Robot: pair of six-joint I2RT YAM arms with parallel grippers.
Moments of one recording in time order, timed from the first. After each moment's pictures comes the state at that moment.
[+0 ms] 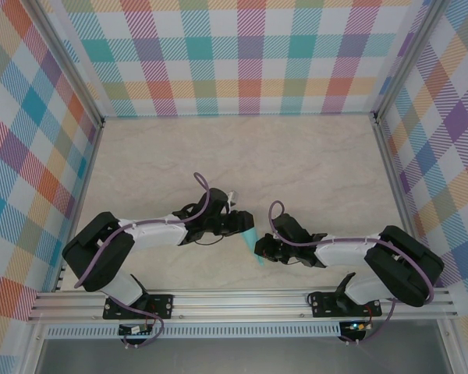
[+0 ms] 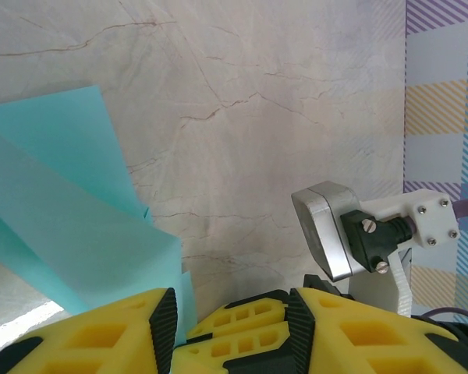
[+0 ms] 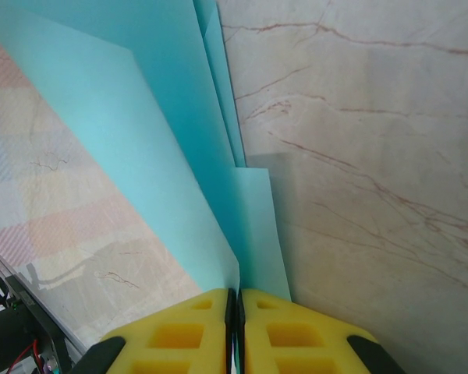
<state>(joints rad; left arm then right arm) -0.80 1.55 0.70 0.15 0.35 -0.97 0.84 1.37 0.36 0.16 -0.30 1.10</state>
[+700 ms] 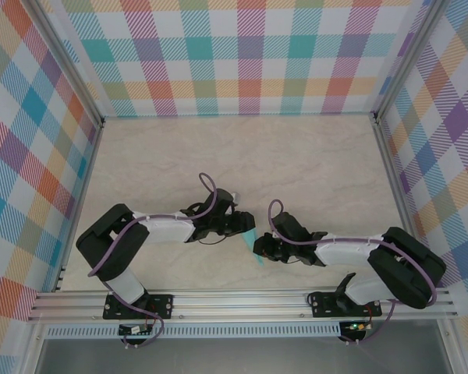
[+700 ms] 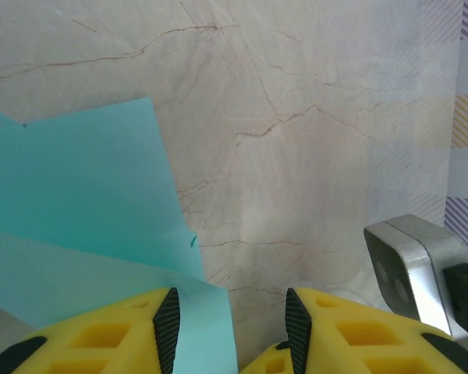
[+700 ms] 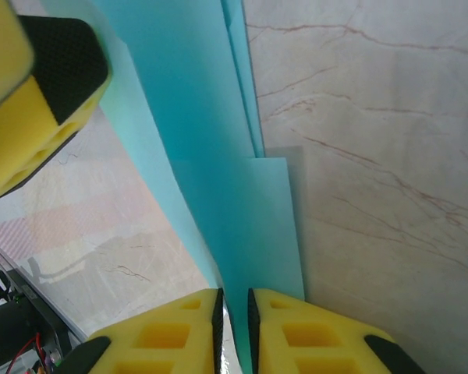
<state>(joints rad) -0.80 1.66 0.74 0.16 0.31 -0.97 0.84 1.35 0.38 0.10 -0.31 1.08</state>
